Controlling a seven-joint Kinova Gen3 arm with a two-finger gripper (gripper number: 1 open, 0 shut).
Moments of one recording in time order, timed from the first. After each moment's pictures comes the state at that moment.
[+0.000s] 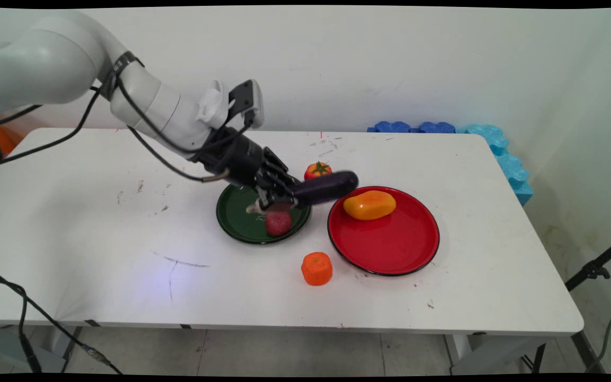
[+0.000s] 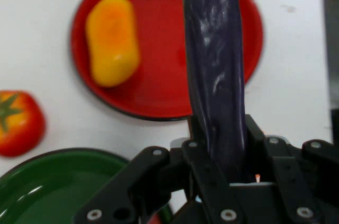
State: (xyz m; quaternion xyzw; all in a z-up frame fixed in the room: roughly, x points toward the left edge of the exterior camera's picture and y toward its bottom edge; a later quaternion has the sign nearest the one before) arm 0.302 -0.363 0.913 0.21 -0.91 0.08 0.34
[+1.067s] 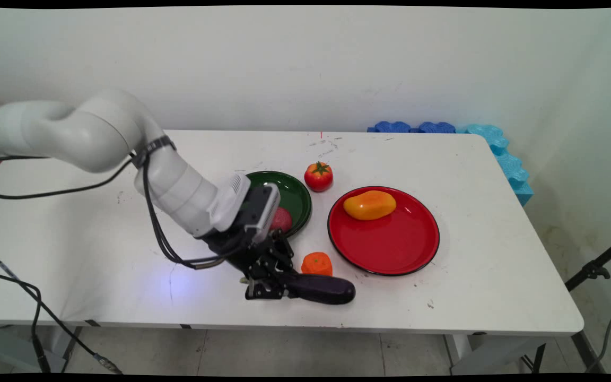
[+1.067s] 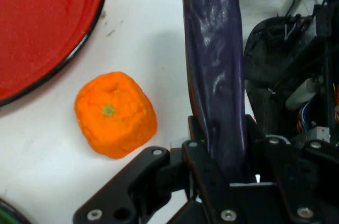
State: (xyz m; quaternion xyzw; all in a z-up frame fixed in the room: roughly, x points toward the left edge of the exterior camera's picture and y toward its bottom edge) arm 0.269 -0.317 0.823 0.05 -0.96 0.02 0.29
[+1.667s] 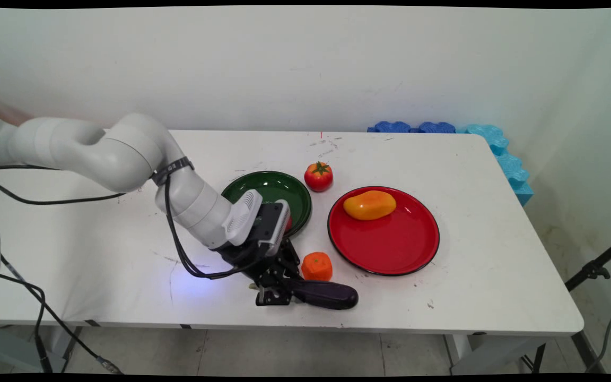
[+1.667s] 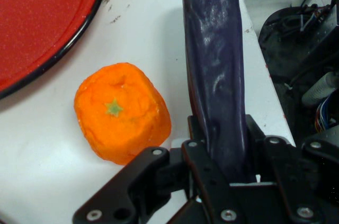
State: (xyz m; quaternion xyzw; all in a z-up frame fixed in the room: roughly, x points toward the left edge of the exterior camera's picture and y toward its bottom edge) arm 0.260 -0.325 0.789 0.05 -0.96 0.03 0.28
